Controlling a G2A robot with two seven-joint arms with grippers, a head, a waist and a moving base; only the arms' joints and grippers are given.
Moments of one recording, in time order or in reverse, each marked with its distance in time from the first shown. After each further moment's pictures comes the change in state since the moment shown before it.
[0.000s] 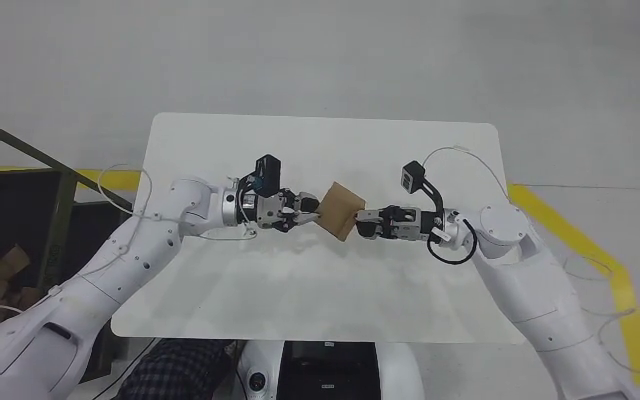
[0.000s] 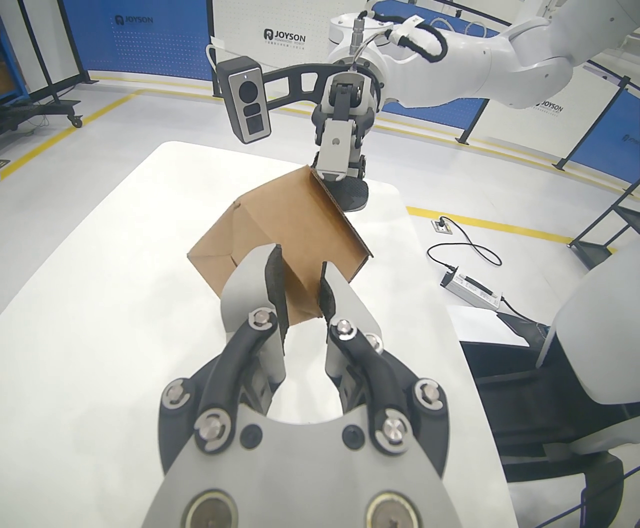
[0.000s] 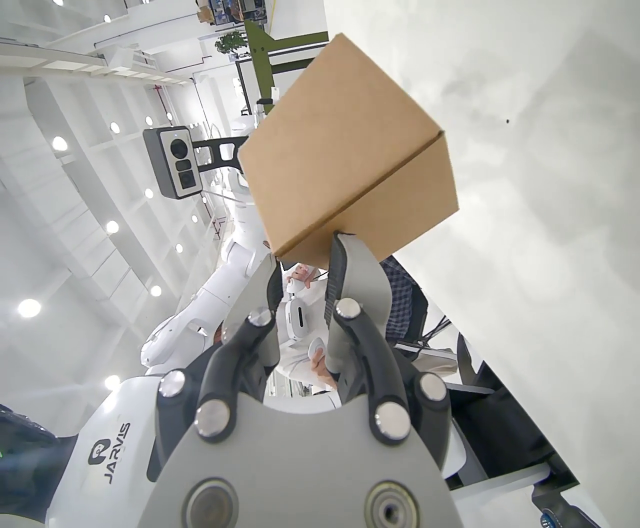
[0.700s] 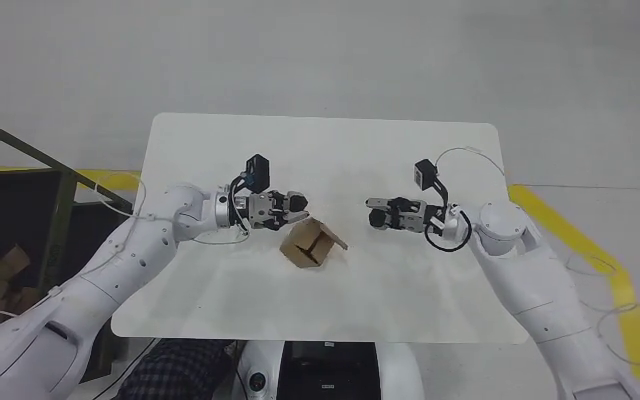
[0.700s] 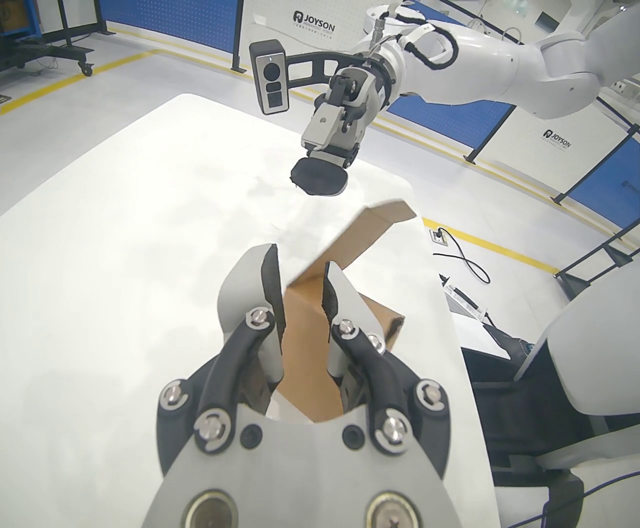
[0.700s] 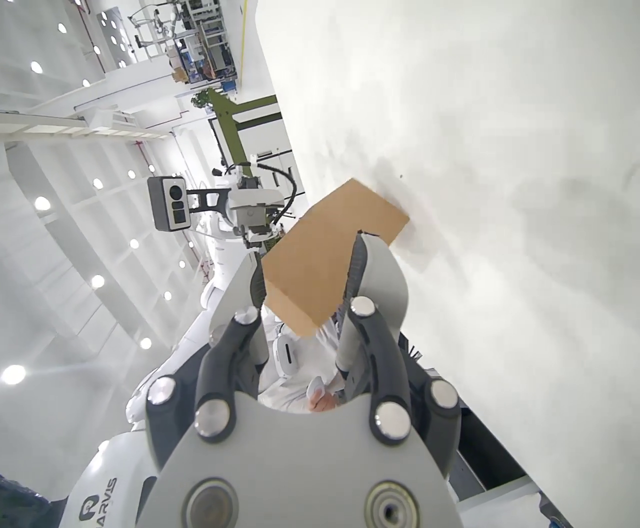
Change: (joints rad) left arm 0.005 0.006 0.021 0.103 -0.121 0.000 -0.056; right arm 0.042 -0.003 0.002 0.116 -0.107 -0.006 -0.107
